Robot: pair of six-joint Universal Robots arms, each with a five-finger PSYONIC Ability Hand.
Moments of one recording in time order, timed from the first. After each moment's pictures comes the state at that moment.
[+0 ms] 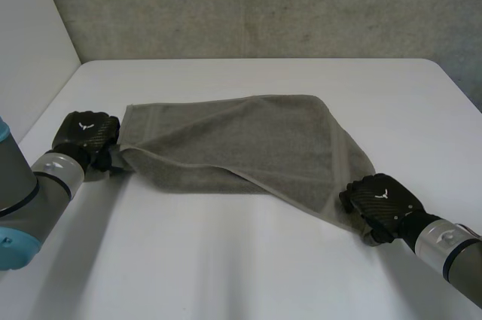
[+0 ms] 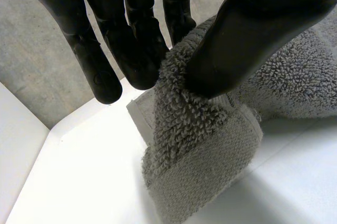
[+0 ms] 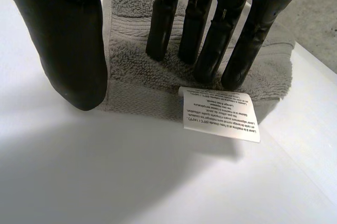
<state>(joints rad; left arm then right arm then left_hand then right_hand) 4.56 -1.92 -1.76 3.45 -1.43 3.48 1.59 -1.23 2.06 -0.30 0.96 2.44 1.26 1.33 1.34 1.36 1.12 0.70 0.70 0.71 0.71 0.53</state>
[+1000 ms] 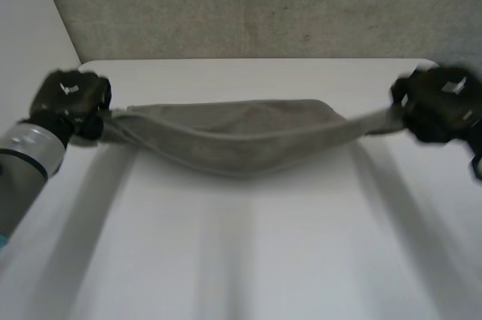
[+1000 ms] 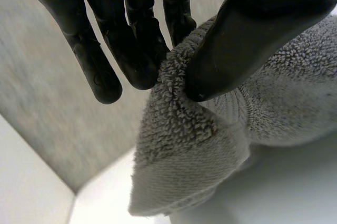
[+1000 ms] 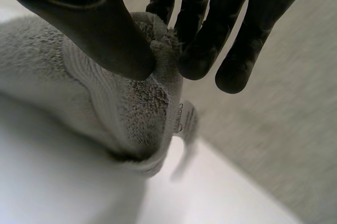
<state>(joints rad) 4.56 -1.69 -1.75 3.40 -1.36 3.45 1.55 -1.65 1.84 -0.14 1.00 2.83 1.26 1.33 1.34 1.36 1.12 1.32 1.28 1.34 1.33 1.15</state>
